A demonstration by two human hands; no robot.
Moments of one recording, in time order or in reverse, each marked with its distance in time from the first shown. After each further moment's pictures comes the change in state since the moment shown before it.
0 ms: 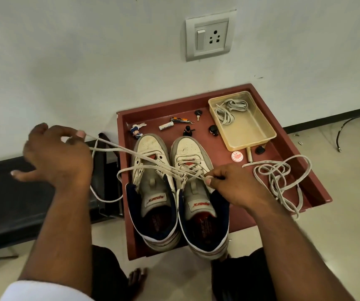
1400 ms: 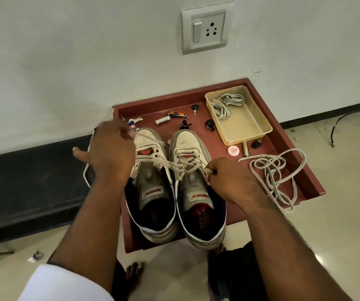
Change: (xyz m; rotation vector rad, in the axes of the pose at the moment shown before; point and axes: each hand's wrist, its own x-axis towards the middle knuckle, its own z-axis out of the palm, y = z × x) left_hand -0.051 0.039 0.026 -0.017 -0.291 0.190; right_hand -0.009 -0.016 0.004 -0.306 0.043 0.043
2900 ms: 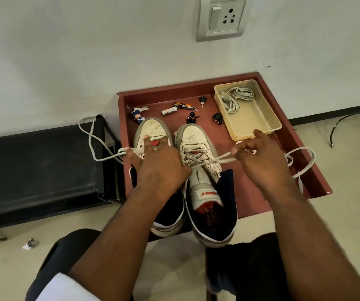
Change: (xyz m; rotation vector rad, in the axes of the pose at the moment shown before) left_hand -0.043 0.010 0.026 0.374 -0.654 0.265; right_hand 0.003 0.010 -0.020 0.291 0.401 0.018
